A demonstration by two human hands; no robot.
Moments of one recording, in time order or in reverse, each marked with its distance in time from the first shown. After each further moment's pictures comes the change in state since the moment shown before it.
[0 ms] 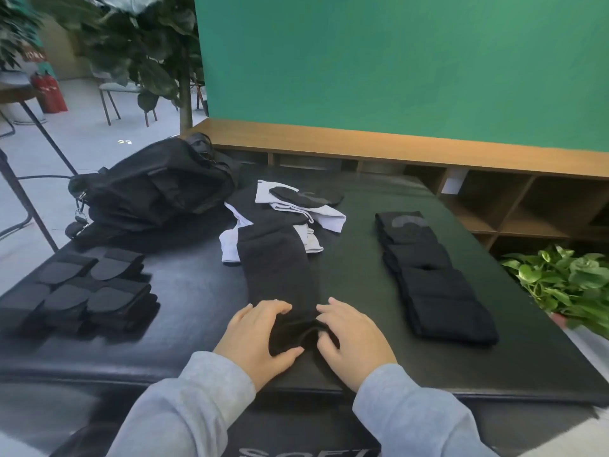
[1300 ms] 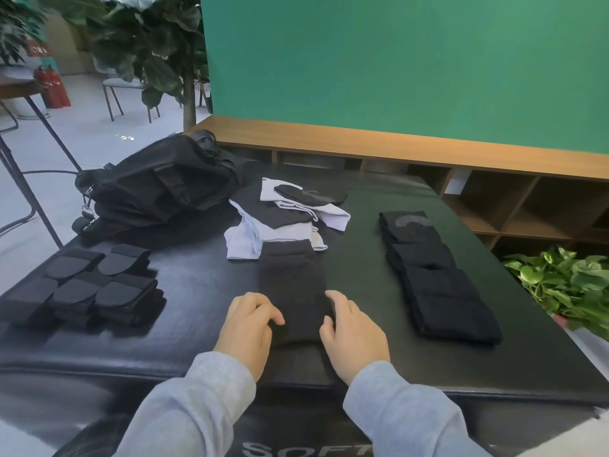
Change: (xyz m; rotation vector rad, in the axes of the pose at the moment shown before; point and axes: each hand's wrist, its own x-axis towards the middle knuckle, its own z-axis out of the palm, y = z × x) left_hand 0.000 -0.023 0.014 -0.060 0.245 -0.037; right_hand 0.007 -0.022 -0.001 -0.041 0.044 0.300
